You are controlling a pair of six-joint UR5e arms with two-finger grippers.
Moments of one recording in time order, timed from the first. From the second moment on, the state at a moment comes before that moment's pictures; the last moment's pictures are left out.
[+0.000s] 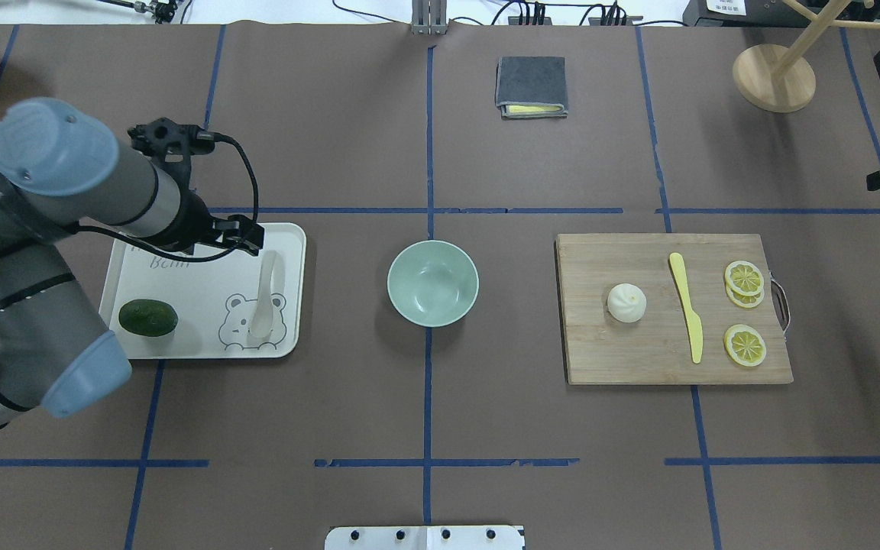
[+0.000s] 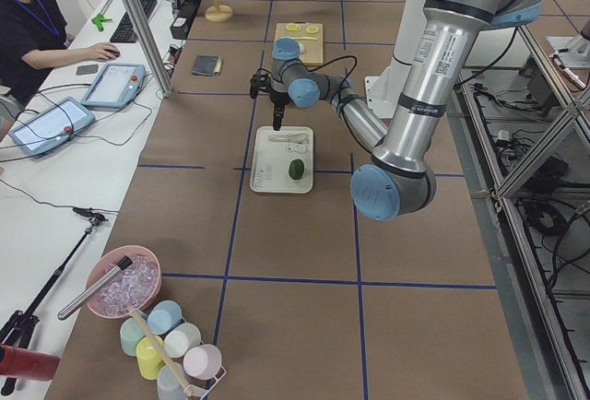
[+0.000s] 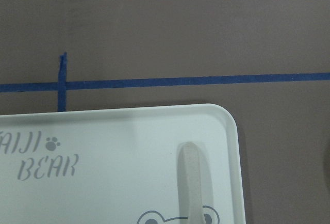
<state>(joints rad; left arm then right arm) -0.71 -1.93 -1.85 -1.75 -1.95 -1.06 1.29 -1.59 1.79 -1.19 2.35 0.67</state>
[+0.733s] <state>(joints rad) -0.61 -1.97 -1.69 -1.85 -1.88 -1.12 1.13 -1.57 1.86 -1.16 2.31 0.86</state>
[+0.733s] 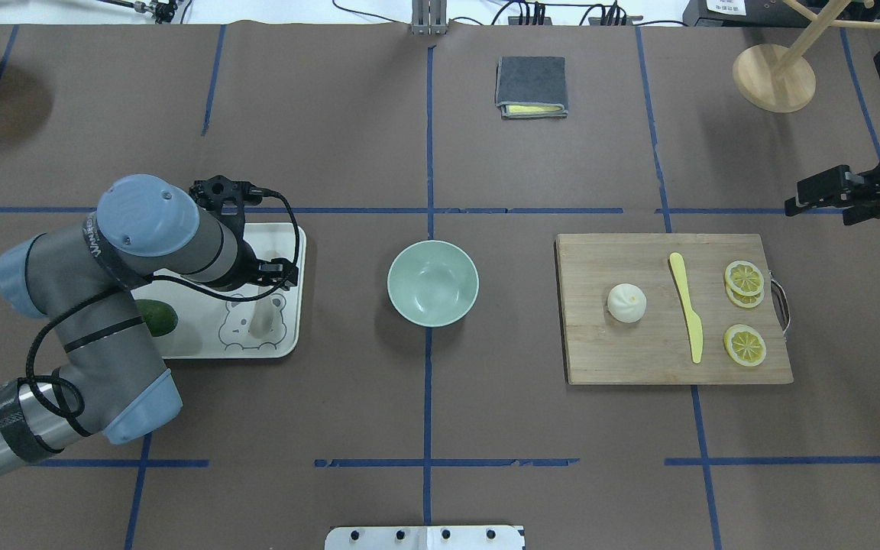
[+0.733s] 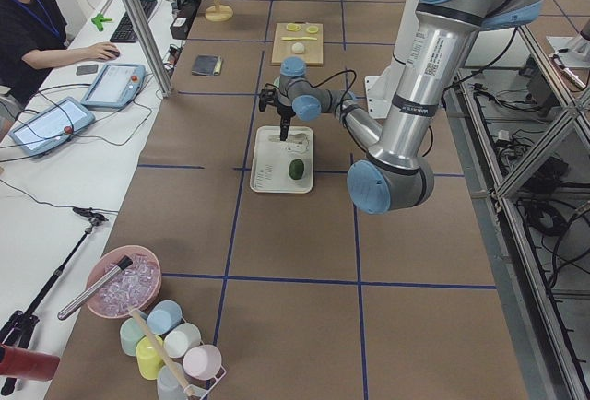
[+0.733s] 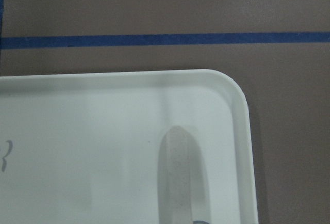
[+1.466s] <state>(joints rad) -0.60 -1.98 -1.65 -1.86 -1.88 -1.12 1.11 -1.55 1.87 -1.17 2.30 0.87</state>
